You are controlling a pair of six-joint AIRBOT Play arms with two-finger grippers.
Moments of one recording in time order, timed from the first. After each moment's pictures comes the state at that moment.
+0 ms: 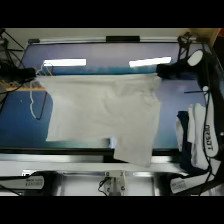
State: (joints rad) left arm 0.17 -1.52 1.58 1.50 -1.05 -1.53; right arm -0.03 -1.68 1.69 -1.24 1.00 1.51
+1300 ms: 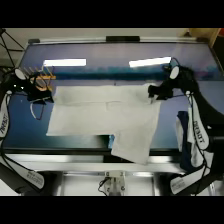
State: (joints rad) left arm 0.21 -1.88 1.67 1.35 -1.42 -1.41; right arm 0.03 -1.75 1.58 -1.40 1.24 1.67
